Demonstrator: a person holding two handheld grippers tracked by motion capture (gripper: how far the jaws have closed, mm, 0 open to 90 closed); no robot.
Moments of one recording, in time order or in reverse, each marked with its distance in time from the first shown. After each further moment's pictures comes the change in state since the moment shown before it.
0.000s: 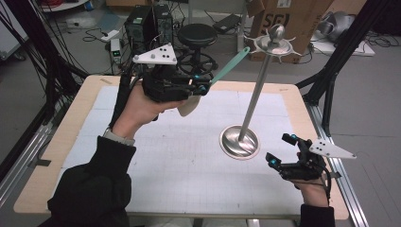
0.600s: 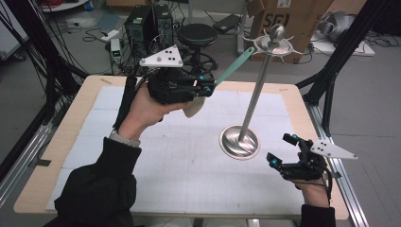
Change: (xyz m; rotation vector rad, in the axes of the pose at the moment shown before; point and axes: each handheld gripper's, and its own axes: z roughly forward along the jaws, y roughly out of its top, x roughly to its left) left arm -0.005 -0.002 0.006 -0.015 0.000 0.011; right arm -0.001 0.000 -0.002 -0.004 -0.001 0.005
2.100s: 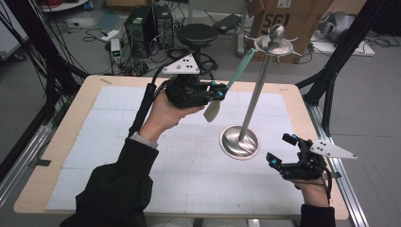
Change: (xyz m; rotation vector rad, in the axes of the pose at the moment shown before) left arm 0.005 -0.022 0.043 -0.007 0.005 -0.047; right arm -0.001 -0.001 0.001 -0.003 0.005 0.001
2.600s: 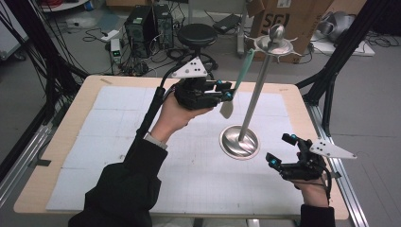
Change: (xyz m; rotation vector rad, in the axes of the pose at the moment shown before) left arm -0.002 -0.008 0.016 -0.057 0.019 0.009; right arm 0.001 0.001 0.000 -0.002 0.003 -0.006
